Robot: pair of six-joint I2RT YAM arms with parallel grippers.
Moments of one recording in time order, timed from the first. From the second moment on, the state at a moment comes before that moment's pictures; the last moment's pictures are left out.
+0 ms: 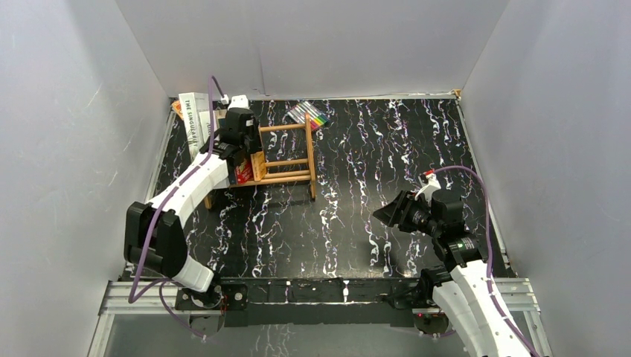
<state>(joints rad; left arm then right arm) -0.34 1.51 1.19 -0.32 -0.31 -0.32 0.24 0.52 0.44 -0.47 -0.43 0.60</state>
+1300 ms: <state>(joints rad) -0.34 0.92 1.36 -0.80 -0.18 -0.41 0.24 0.56 0.83 -0.67 -0.19 0.45</state>
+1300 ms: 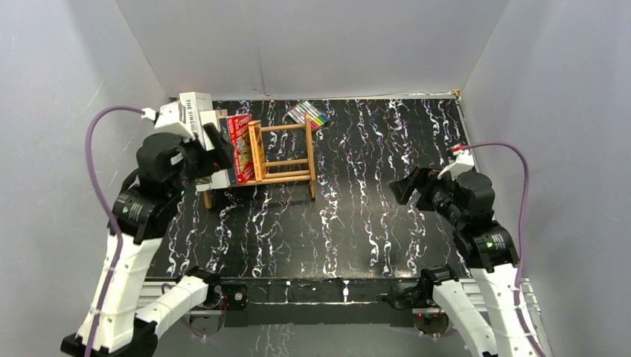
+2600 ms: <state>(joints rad) -0.34 0.73 1.14 -0.74 0.18 -0.44 0.24 0.62 1.16 -0.85 0.09 0.37</state>
